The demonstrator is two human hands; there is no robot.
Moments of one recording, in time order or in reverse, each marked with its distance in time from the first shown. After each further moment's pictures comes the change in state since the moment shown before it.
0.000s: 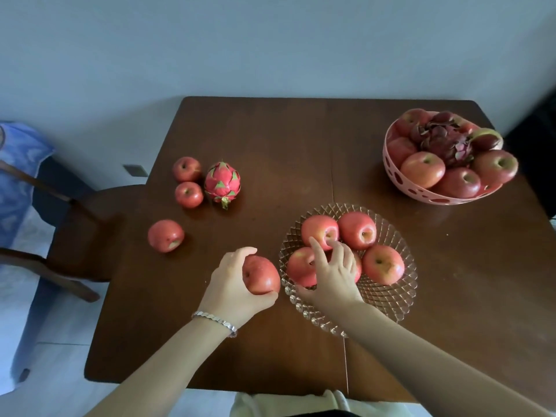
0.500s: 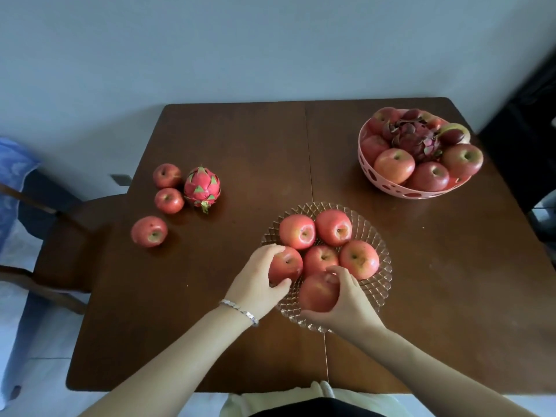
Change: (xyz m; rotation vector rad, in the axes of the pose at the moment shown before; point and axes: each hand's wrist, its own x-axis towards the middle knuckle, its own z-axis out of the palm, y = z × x) left_hand 0.014 0.038 0.051 0.000 -0.114 0.216; right_hand -0.054 0.048 -0.014 0.509 0.032 0.180
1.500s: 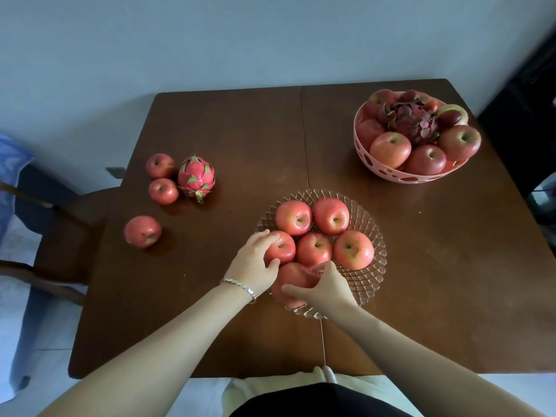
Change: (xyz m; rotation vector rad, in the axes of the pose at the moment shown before) left_hand 0.023 -0.019 0.014 0.099 0.017 -0.022; right_hand 0.010 -0.013 0.020 0.080 -0.047 0.267
